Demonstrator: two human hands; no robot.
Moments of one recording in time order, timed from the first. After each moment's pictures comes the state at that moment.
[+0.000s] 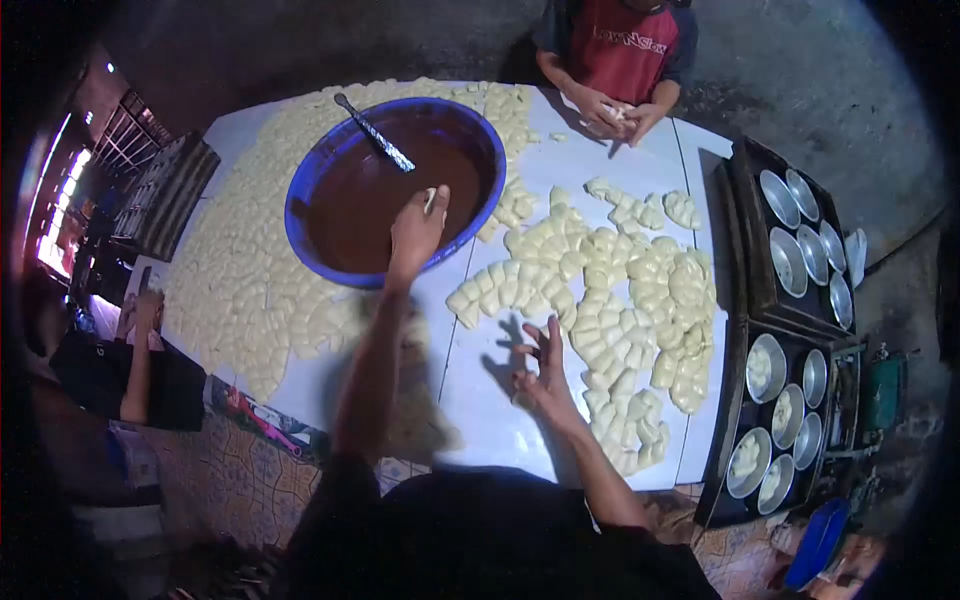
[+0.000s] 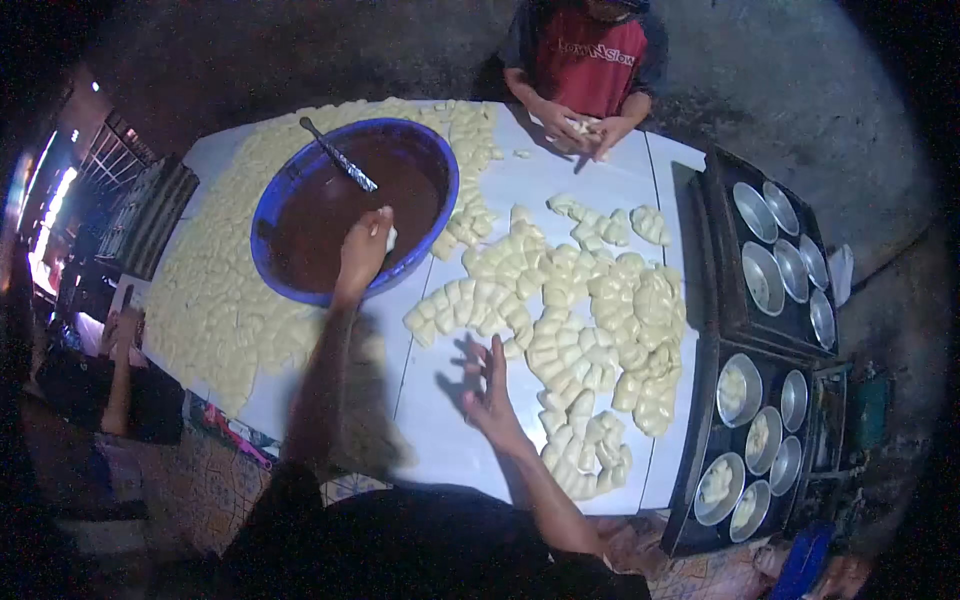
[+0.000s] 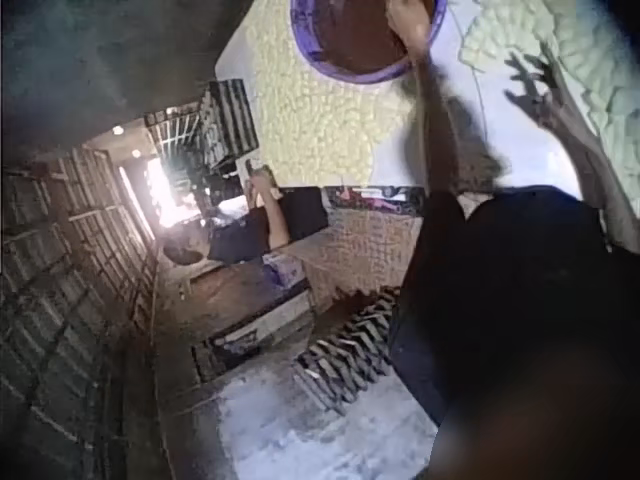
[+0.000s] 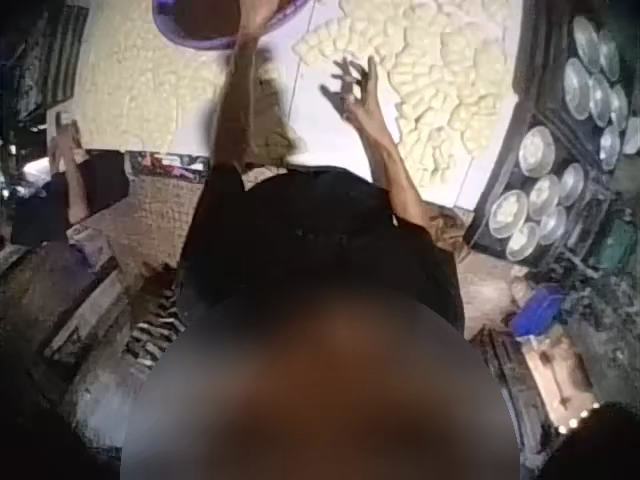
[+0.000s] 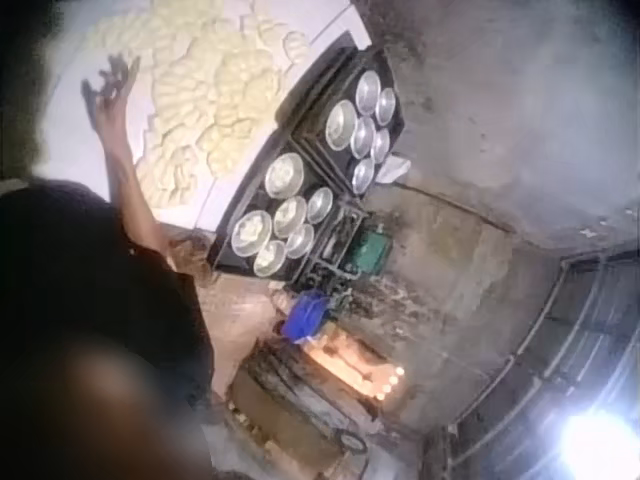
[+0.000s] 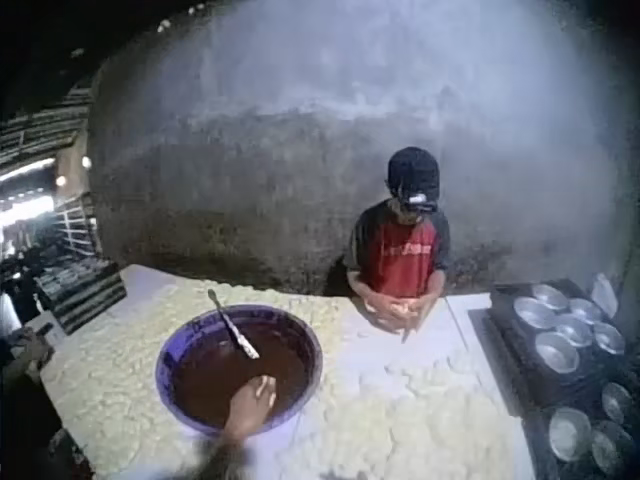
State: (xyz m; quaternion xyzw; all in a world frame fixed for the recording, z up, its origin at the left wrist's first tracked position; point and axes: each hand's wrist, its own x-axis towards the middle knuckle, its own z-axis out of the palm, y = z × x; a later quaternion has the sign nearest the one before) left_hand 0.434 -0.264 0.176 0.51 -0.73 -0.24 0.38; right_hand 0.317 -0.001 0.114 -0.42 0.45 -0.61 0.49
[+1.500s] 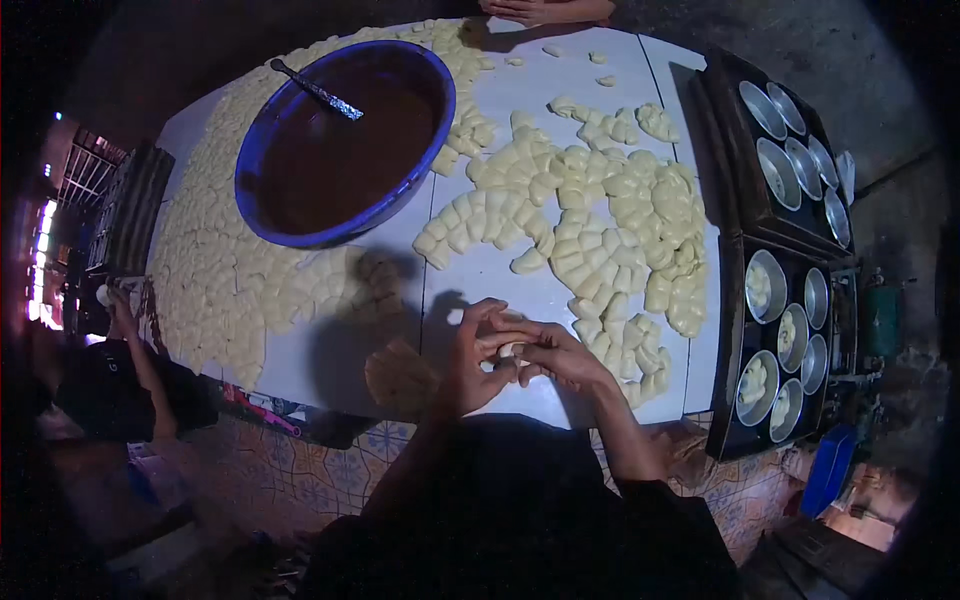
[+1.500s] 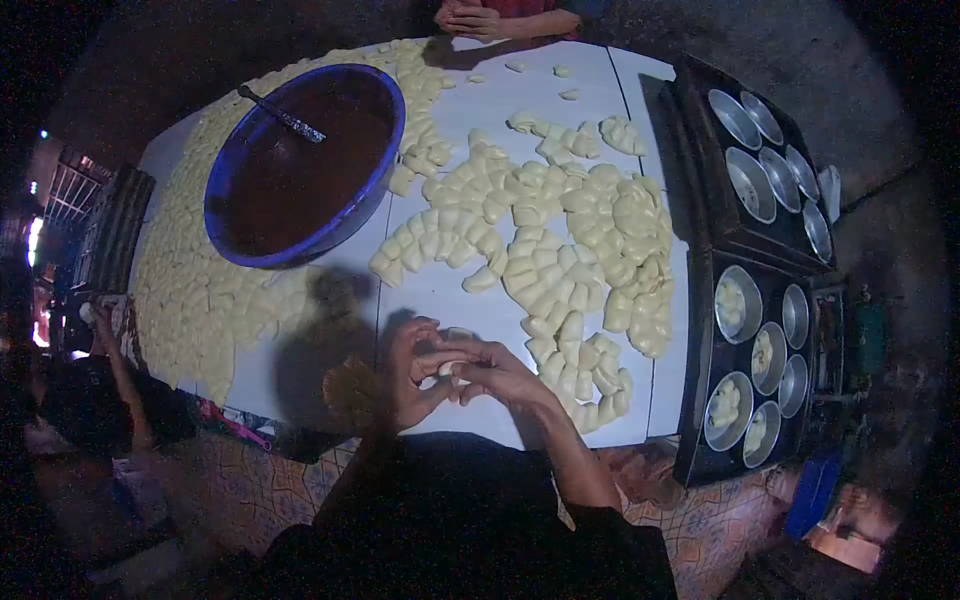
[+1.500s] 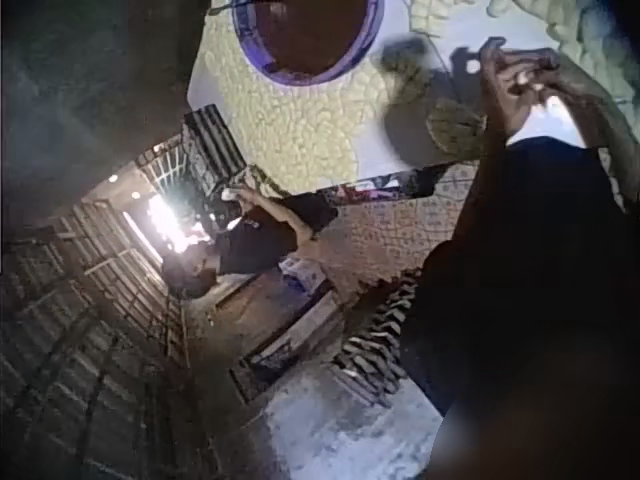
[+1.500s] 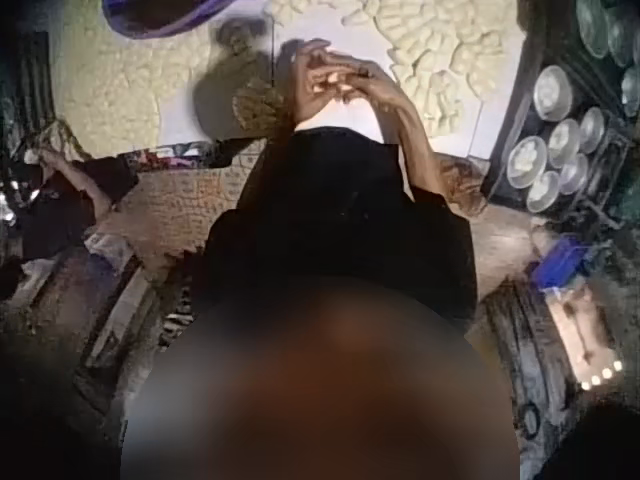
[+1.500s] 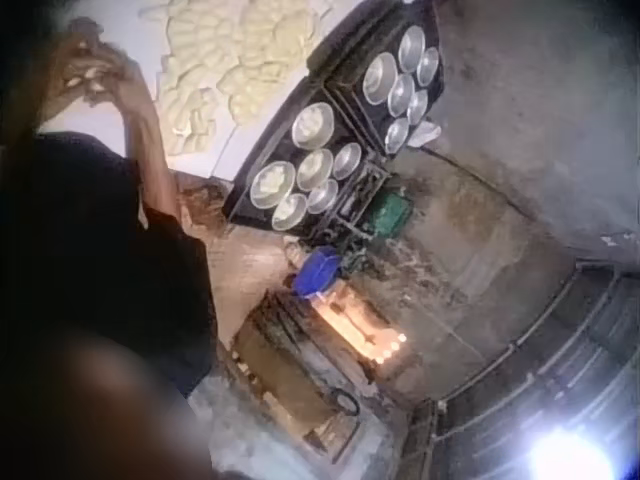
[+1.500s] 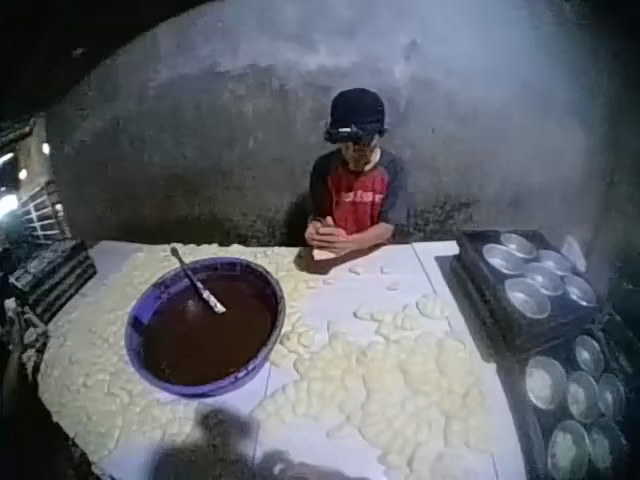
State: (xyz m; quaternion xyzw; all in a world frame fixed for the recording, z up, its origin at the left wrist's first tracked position) left_hand 0.456 -0.022 0.143 0.22 -0.58 -0.73 0.29; right_hand 0.289 0.039 0.122 -0.26 0.39 -0.45 0.76
